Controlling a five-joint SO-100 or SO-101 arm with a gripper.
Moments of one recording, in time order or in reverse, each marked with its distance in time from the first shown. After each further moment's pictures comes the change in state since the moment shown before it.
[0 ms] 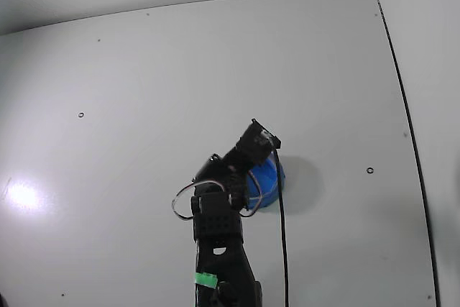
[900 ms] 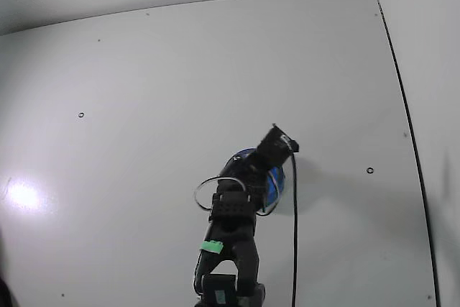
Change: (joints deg) arm 8.0 -20.3 3.3 -26.1 -3.2
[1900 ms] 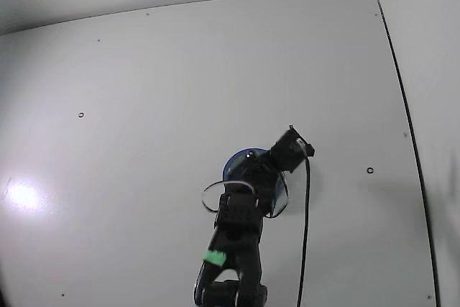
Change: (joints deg) arm 4.0 10.7 2.1 0.0 4.4
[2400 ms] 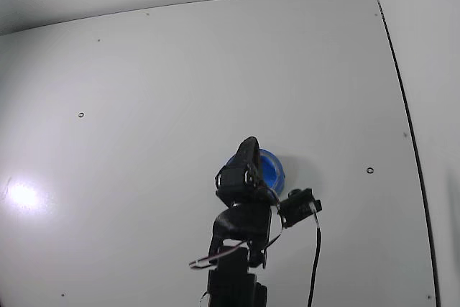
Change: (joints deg) arm 0.1 57.6 20.2 1.4 21.9
